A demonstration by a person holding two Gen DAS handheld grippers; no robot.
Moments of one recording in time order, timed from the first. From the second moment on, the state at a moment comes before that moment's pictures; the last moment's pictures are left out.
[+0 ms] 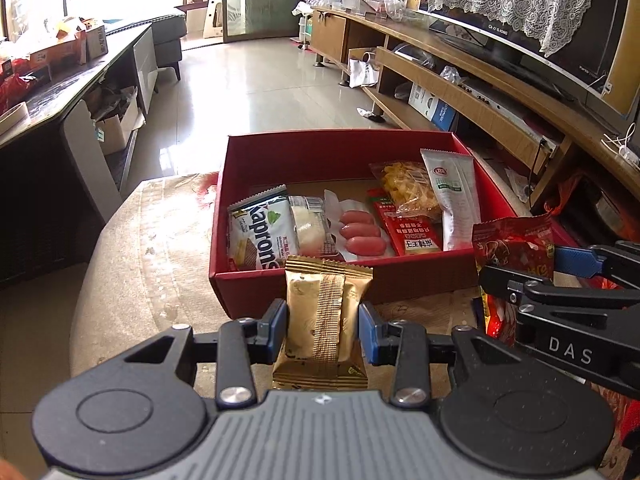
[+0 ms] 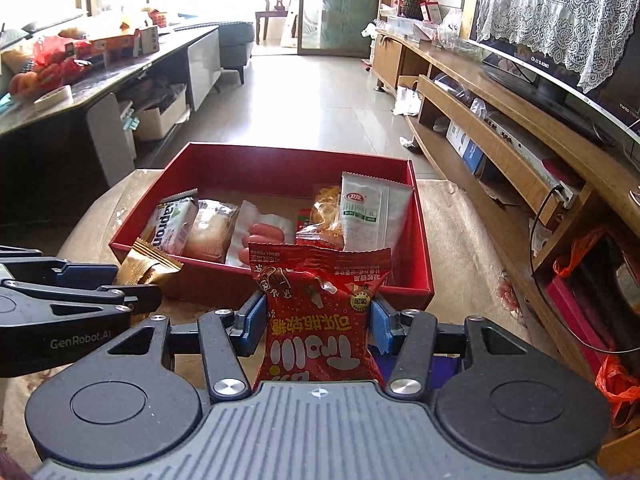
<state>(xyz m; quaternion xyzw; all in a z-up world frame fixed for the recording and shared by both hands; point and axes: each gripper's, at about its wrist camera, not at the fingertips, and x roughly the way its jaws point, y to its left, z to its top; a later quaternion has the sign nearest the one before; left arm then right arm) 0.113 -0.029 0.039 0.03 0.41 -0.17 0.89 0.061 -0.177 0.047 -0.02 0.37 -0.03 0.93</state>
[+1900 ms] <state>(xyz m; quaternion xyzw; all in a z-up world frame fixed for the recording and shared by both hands) 0.191 -0.061 0.030 0.04 0.40 -0.15 0.90 0.139 -0.200 0.038 0.01 0.36 -0.04 0.93</state>
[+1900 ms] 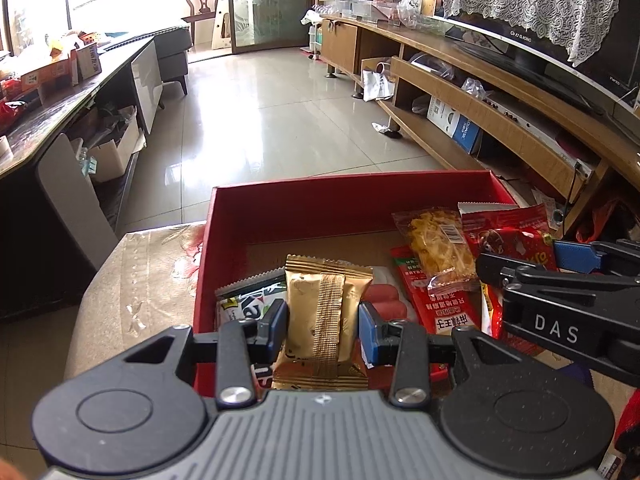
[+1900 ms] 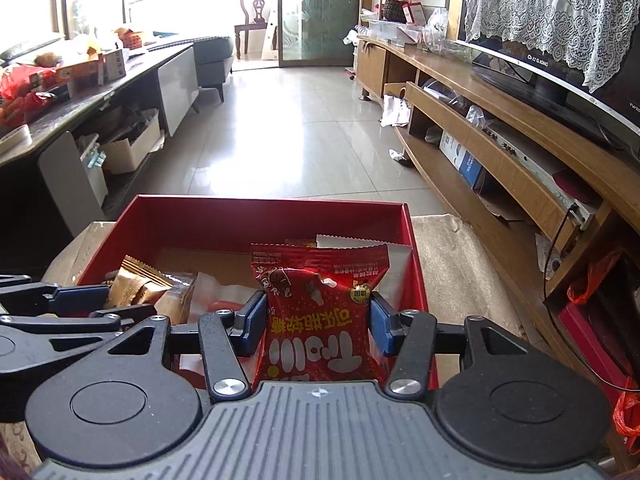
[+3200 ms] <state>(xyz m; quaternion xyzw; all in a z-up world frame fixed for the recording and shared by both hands) 0.226 -0.074 0.017 0.04 0.40 -0.14 0.91 0.172 -0.219 0.016 0.05 0.35 -0.05 0.94</state>
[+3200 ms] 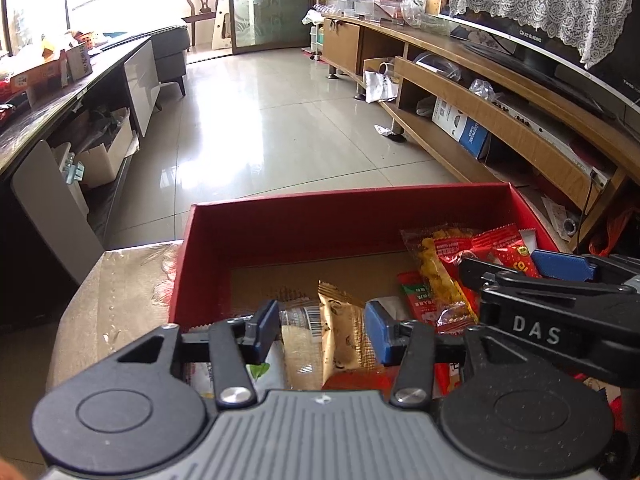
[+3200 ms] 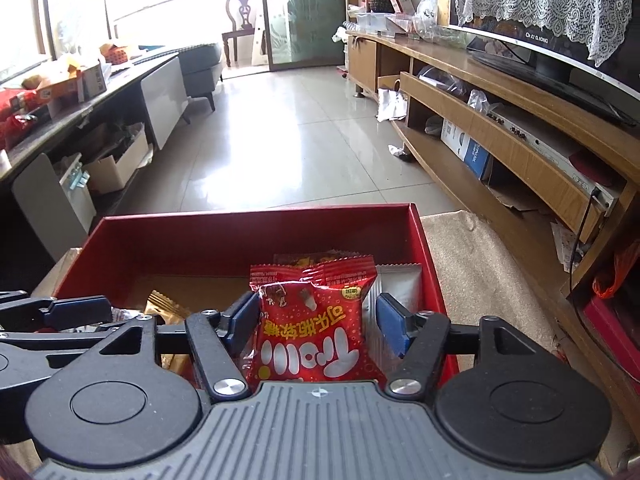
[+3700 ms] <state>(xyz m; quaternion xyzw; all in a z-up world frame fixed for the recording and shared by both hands) 0.200 -0.075 0.040 0.02 0.39 -0.17 0.90 0.141 -0.238 0.058 0.07 0.30 -0.04 0.95</state>
